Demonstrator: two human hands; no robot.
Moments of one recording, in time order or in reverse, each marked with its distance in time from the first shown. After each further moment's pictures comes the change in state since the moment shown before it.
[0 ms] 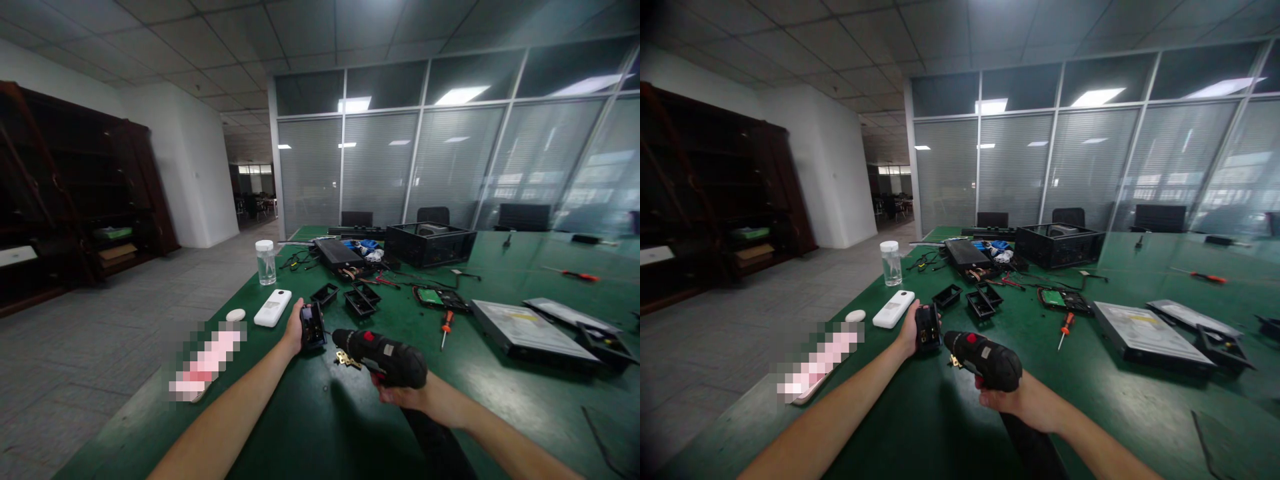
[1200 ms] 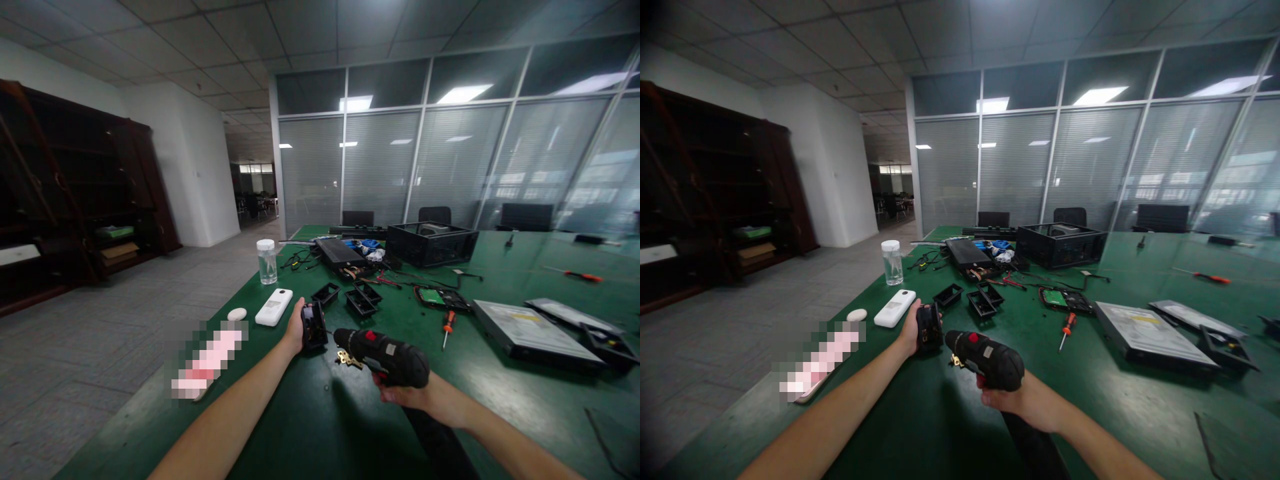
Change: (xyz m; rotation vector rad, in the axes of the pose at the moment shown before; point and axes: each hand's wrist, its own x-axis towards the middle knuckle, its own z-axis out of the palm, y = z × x) left_hand 0.001 -0.001 -0.001 -0.028 -0.020 0.008; right_hand 0.001 0.004 0.000 0.042 0.005 -0.003
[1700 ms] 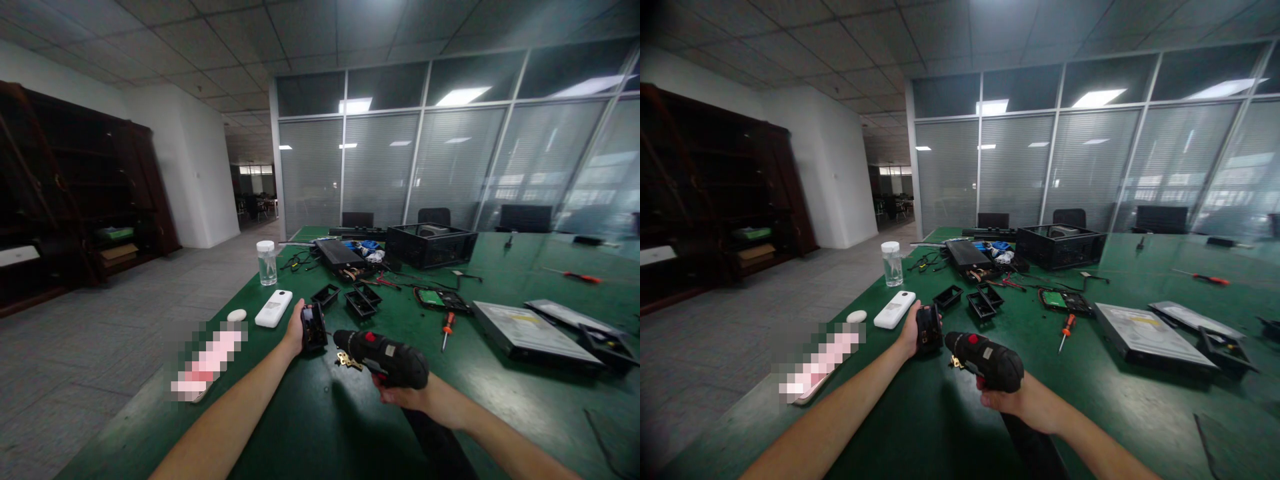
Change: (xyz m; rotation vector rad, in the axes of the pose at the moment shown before) left_hand 0.000 0.001 0.001 0.009 0.012 -0.005; right_hand 0.000 -0.002 0.001 0.015 0.013 0.019
